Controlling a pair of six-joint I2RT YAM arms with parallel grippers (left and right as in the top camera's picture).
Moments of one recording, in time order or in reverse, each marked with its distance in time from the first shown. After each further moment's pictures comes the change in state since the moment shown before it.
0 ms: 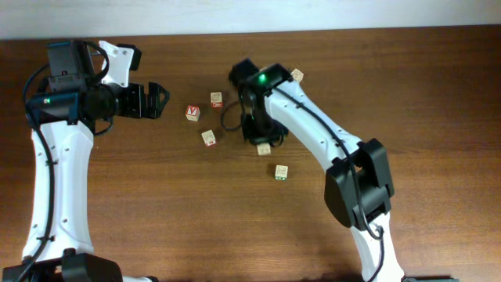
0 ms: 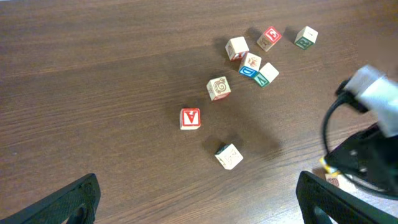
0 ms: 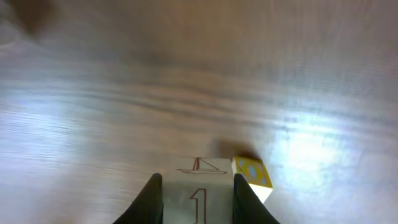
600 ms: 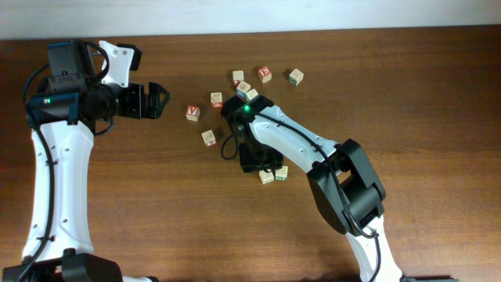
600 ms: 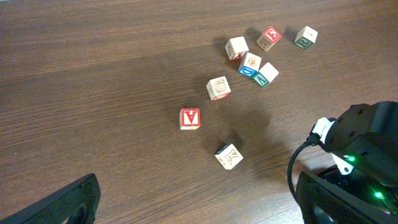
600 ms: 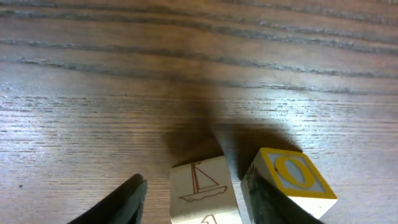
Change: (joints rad) left arm 0.000 0.000 0.000 0.000 0.000 0.000; right arm 0.082 0.005 -0.199 0.087 0.042 0.111
